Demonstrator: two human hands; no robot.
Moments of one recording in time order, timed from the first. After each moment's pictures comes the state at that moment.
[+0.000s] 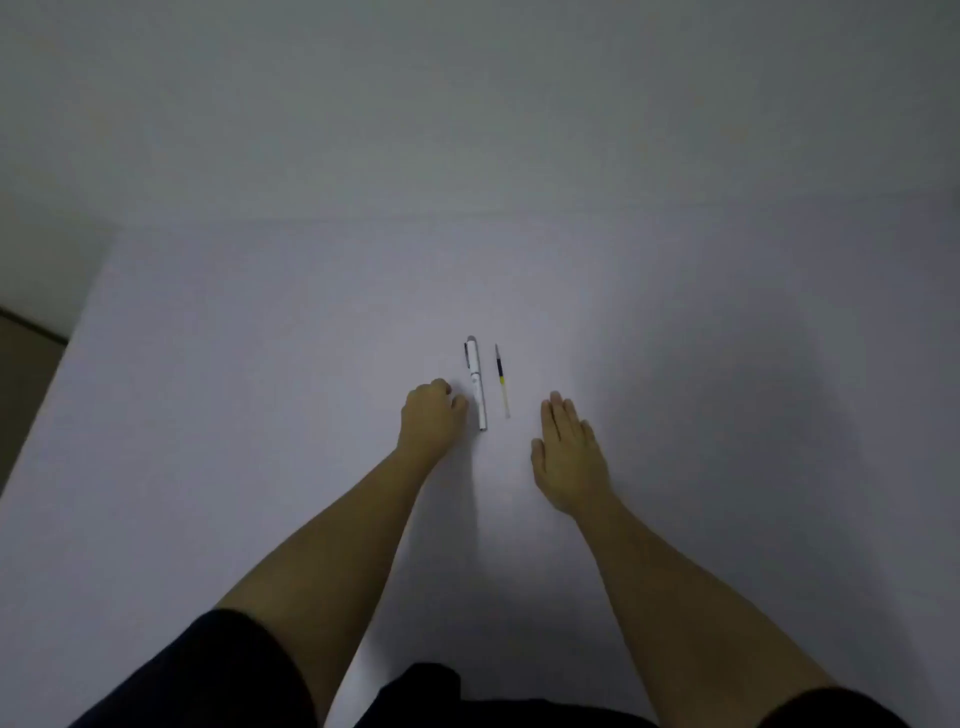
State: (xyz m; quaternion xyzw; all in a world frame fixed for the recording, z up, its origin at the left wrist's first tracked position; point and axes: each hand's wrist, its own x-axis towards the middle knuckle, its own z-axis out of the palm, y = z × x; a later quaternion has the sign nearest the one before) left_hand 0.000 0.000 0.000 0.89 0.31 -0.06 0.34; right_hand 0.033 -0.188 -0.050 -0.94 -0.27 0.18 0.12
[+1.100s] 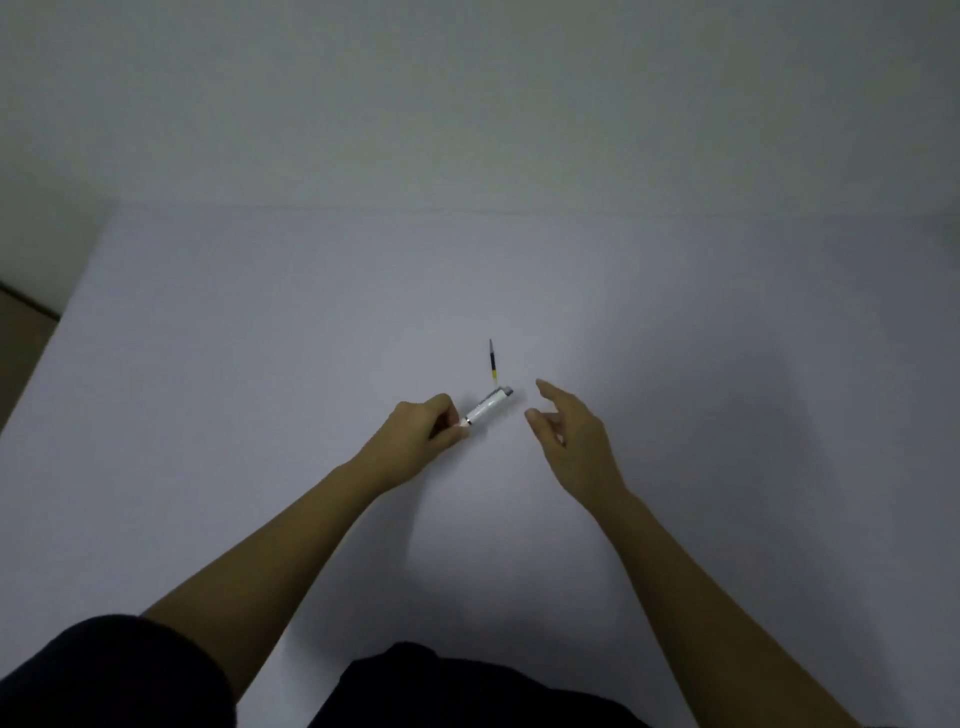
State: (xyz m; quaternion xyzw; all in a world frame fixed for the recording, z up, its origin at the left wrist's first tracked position) left_hand -0.053 0.006 0.034 0.90 0.14 -0.11 0.39; right_hand 0.032 -0.195 0.021 -0.86 -0.20 0.15 0.45
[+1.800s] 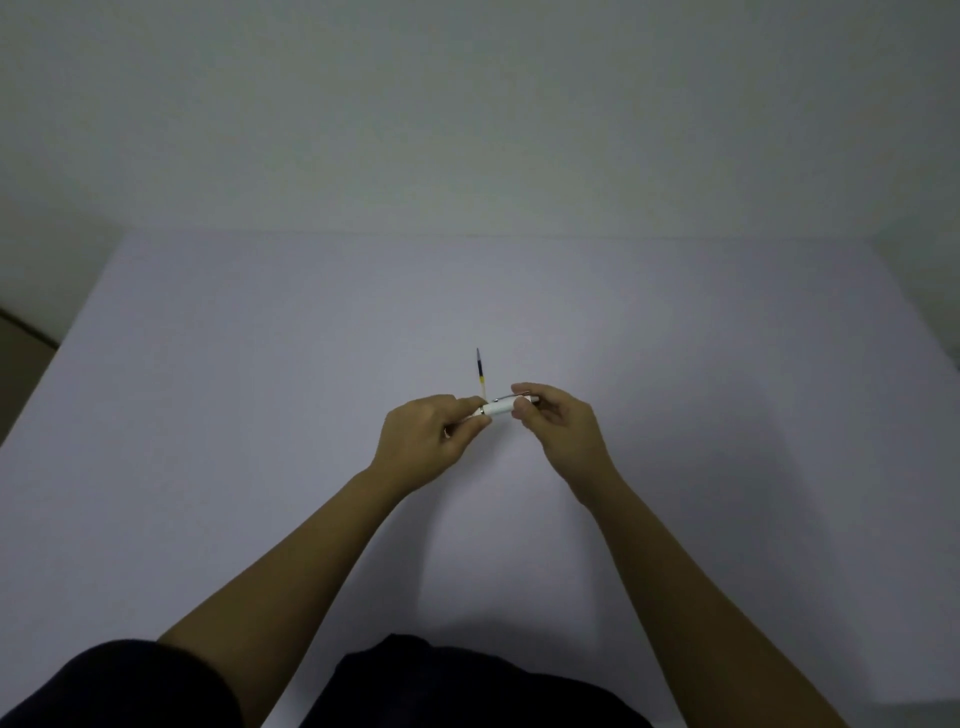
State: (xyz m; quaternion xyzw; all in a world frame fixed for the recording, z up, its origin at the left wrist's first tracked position) left_hand -0.063 -0.032 0.063 0.95 0.05 0.13 0.29; right_hand 0.015 -0.200 0.066 -0.73 -0.11 0.22 0.63
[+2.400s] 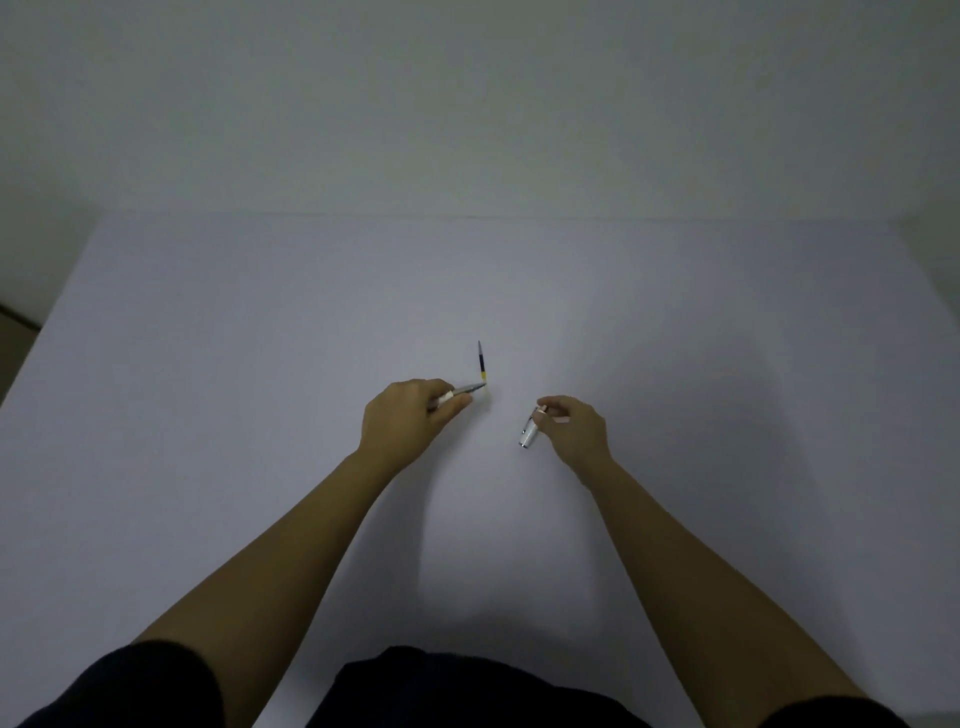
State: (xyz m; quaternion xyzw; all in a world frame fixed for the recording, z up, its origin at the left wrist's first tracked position) left_hand -0.035 -0.002 0.041 0.95 0.18 0.03 0.27; right_hand 0.061 -0.198 -0.005 -0.87 -0.02 0.20 0.45
